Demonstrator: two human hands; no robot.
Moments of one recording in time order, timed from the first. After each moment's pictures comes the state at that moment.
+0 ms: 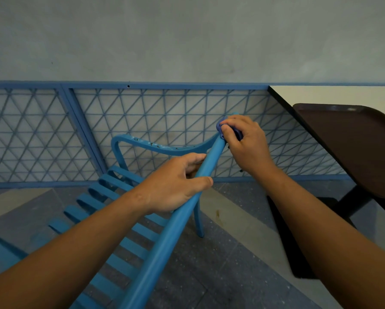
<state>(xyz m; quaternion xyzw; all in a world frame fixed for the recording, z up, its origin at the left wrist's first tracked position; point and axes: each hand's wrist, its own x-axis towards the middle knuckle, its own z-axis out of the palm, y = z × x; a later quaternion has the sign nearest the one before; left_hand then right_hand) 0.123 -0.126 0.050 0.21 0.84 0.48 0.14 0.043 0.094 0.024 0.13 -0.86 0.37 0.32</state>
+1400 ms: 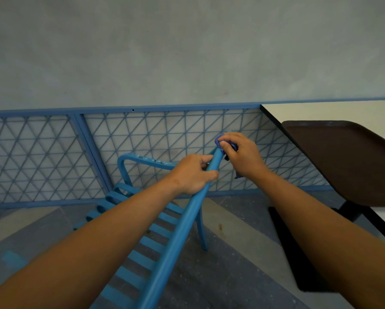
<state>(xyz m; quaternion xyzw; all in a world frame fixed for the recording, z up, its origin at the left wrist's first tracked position) 0.082 -0.082 0.068 0.20 0.89 0.40 0.08 0.029 0.111 0.035 0.12 -0.87 0.41 0.25</state>
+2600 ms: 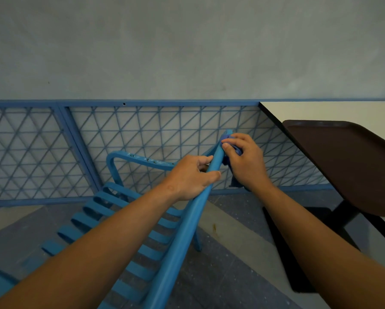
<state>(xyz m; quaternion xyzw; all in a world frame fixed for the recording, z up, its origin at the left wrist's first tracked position) 0.057 -0.082 0.043 0.20 0.84 0.50 0.08 0.033 0.104 0.024 0.04 -0.85 0.44 0.30</state>
